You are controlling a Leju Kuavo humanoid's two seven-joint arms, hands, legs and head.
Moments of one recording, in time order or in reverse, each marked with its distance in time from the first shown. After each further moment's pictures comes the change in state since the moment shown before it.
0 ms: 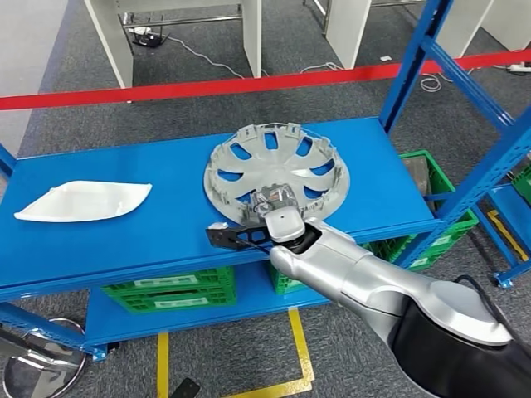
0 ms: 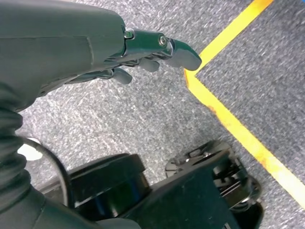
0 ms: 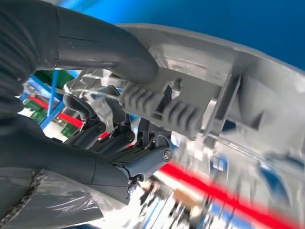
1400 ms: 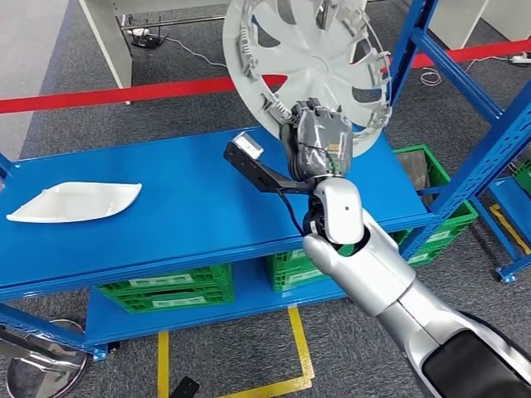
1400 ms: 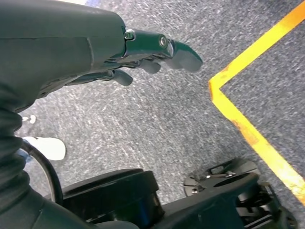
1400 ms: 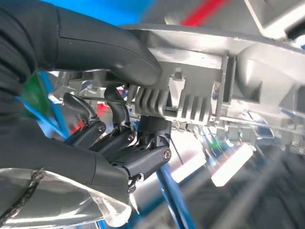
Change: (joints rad) left arm -0.004 -0.019 0.033 0.000 -0.031 0.113 0.116; right arm 0.261 -0.137 -0.635 -0.582 0.566 -0.430 0.026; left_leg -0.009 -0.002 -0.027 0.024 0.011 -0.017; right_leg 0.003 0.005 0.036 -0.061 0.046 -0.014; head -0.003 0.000
